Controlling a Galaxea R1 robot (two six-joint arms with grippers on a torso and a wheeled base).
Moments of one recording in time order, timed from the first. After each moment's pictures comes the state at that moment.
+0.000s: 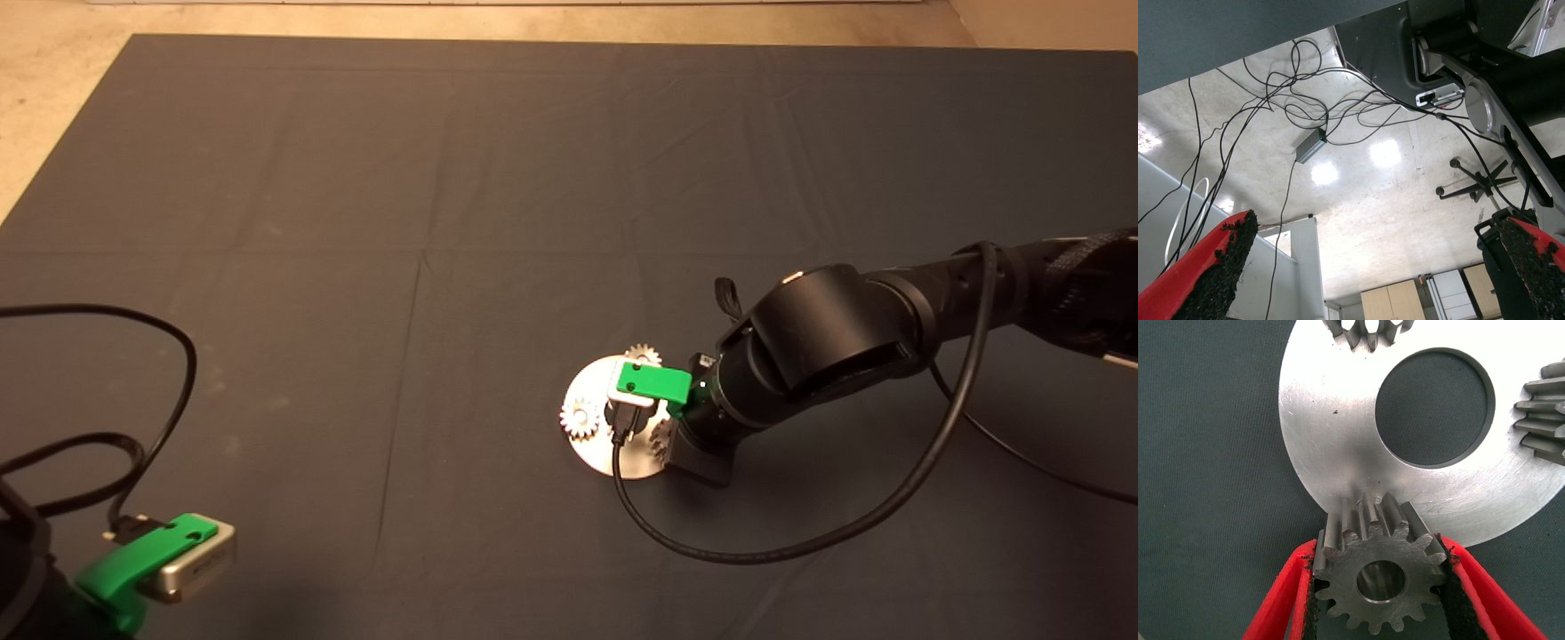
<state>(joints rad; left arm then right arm) -0.40 1.87 -0.33 -0.14 1.53 -1.23 0.21 2.67 -0.81 -0.46 -1.53 0.66</state>
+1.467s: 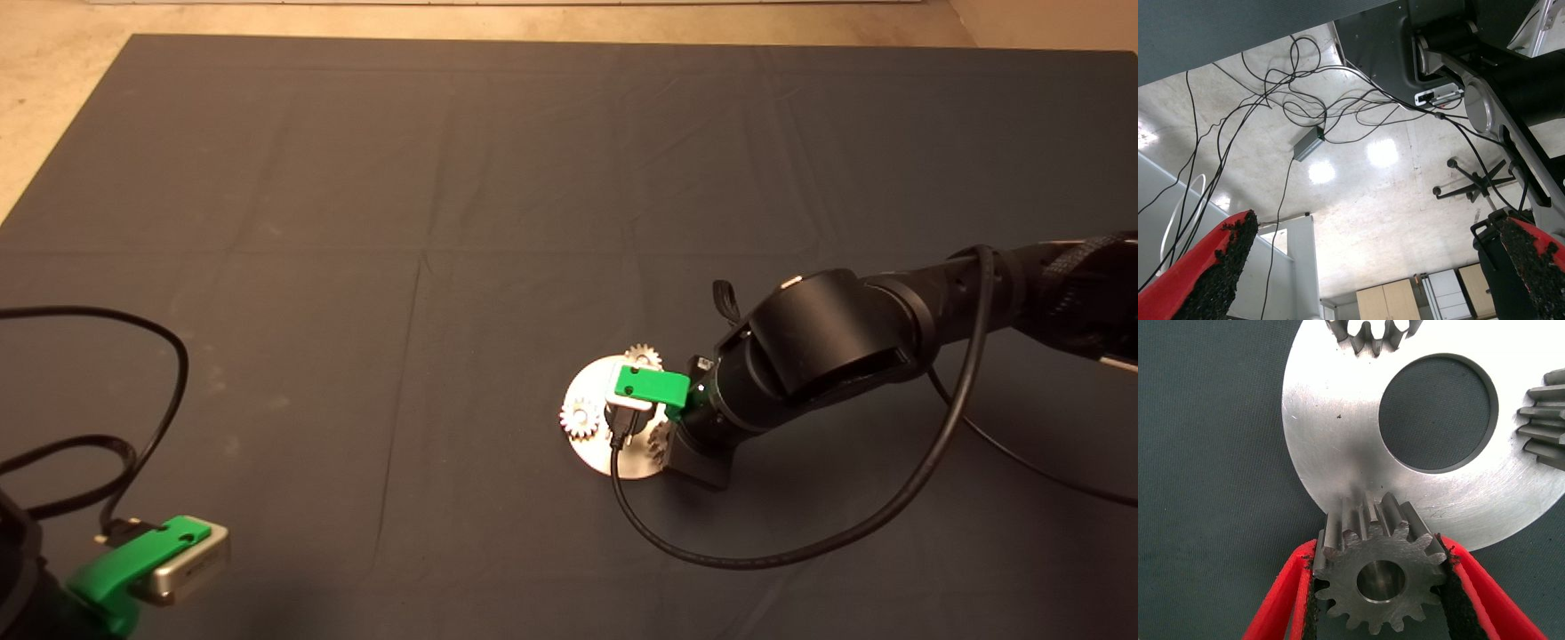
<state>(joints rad) -0.40 1.85 -0.33 -0.15 1.53 -1.23 0.21 2.67 -0.81 -0.48 -1.54 0.66</state>
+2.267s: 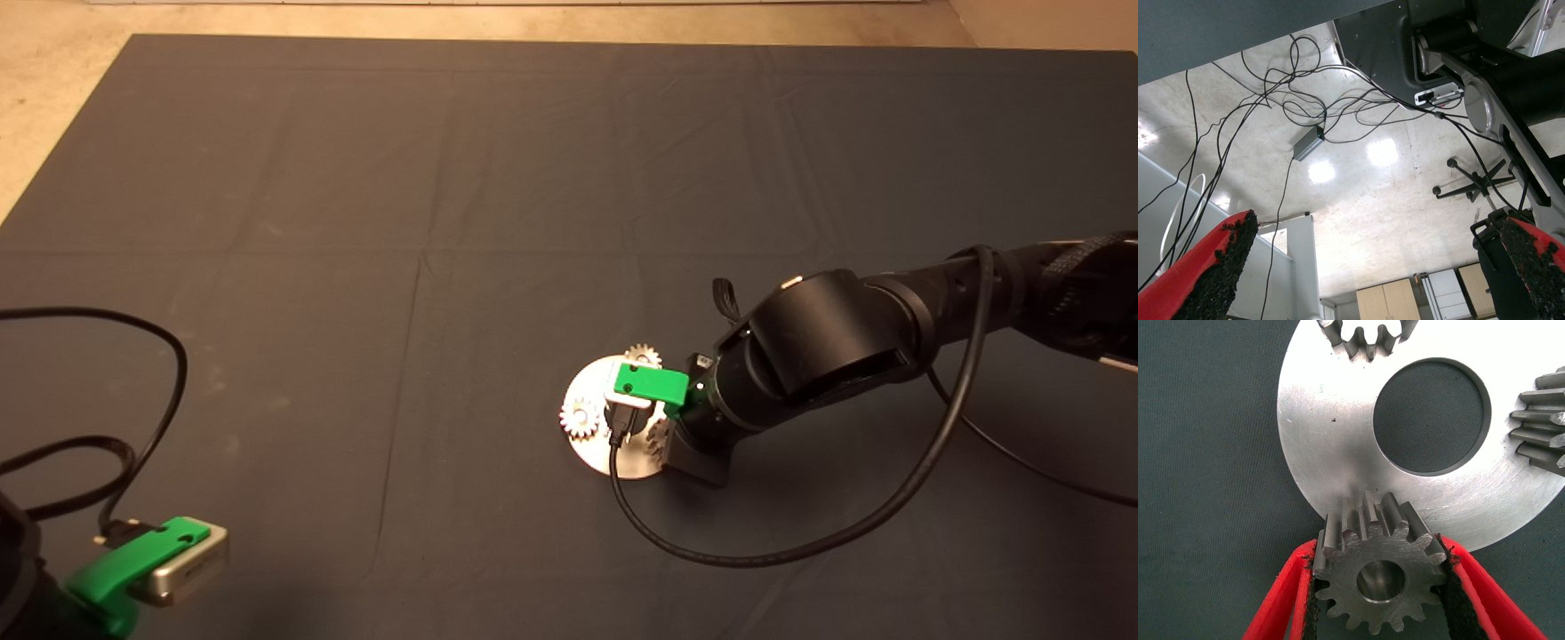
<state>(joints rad) -0.40 1.85 -0.33 -0.15 1.53 -1.23 0.21 2.67 -0.81 -0.49 -1.54 0.66</state>
